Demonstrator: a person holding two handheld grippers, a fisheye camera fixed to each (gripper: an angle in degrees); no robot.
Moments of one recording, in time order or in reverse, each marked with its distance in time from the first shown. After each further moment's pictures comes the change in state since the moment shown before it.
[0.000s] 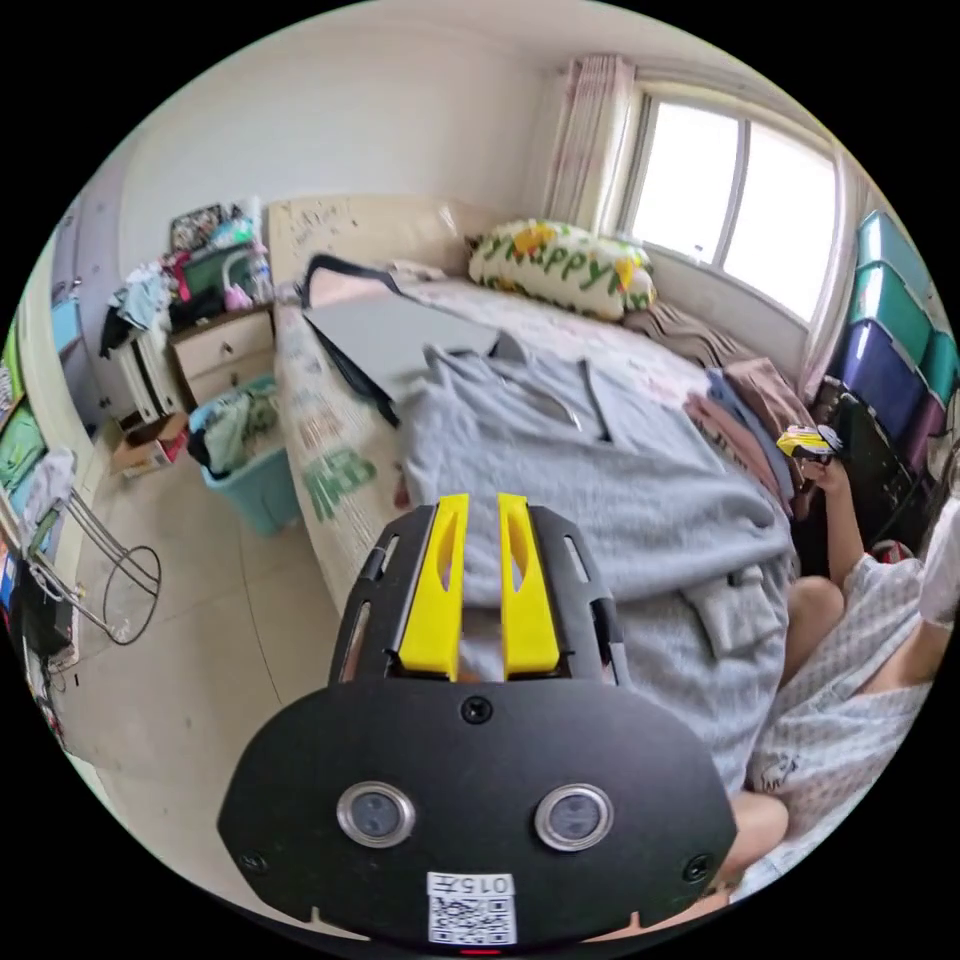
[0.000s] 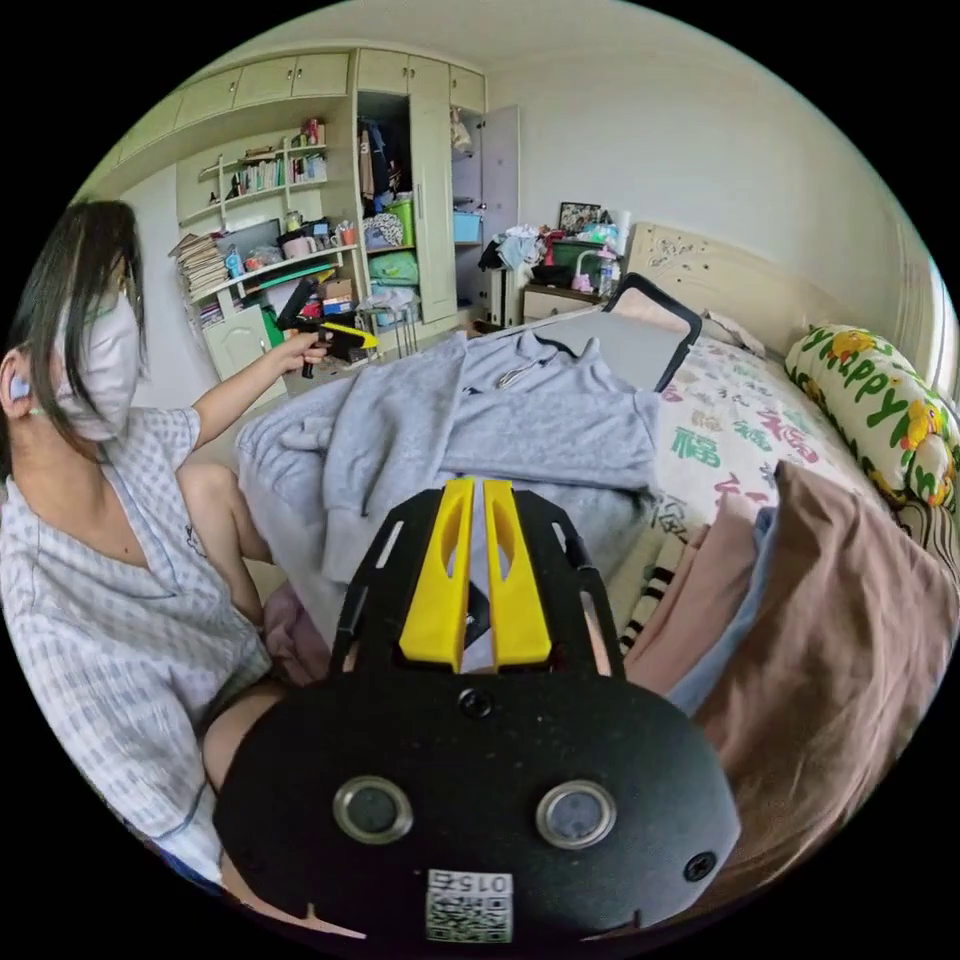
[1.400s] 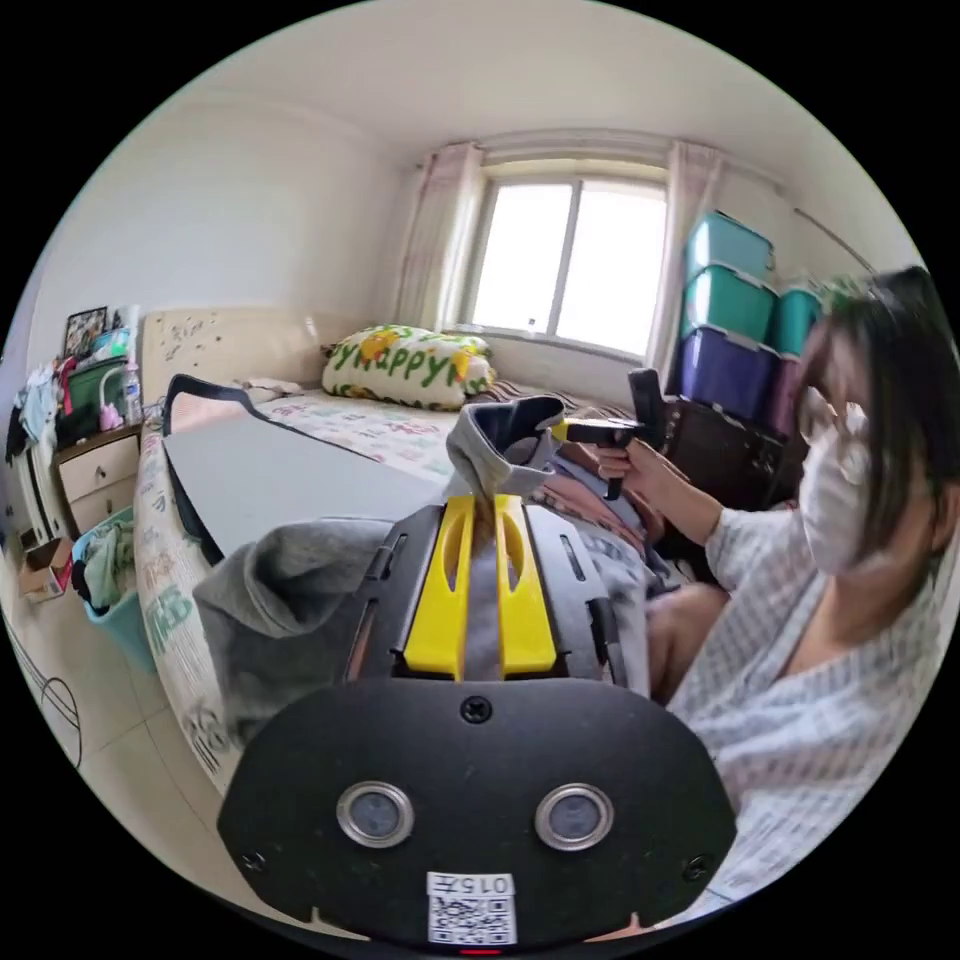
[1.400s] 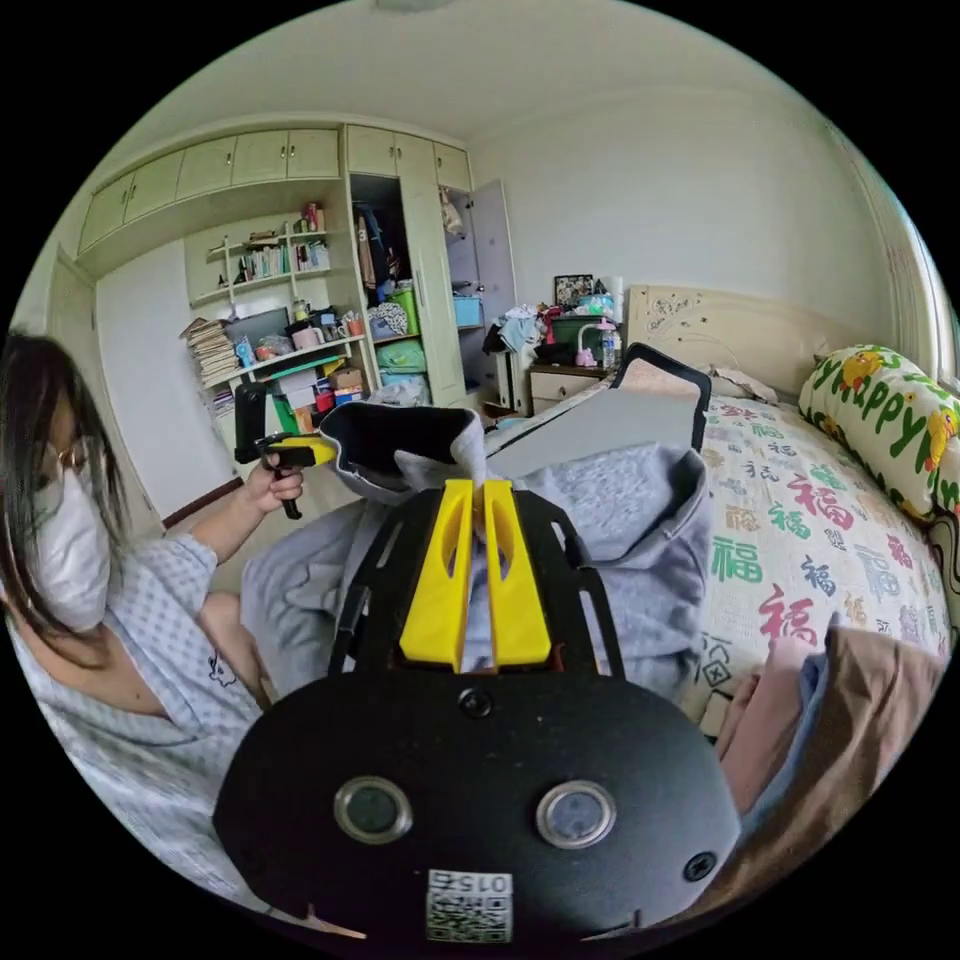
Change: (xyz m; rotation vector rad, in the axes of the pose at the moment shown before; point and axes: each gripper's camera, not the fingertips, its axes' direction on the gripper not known) left arm 0.163 0.057 -0.065 0.173 0.446 0.248; right arm -0.069 -0.037 0.004 0.170 -0.167 0.027
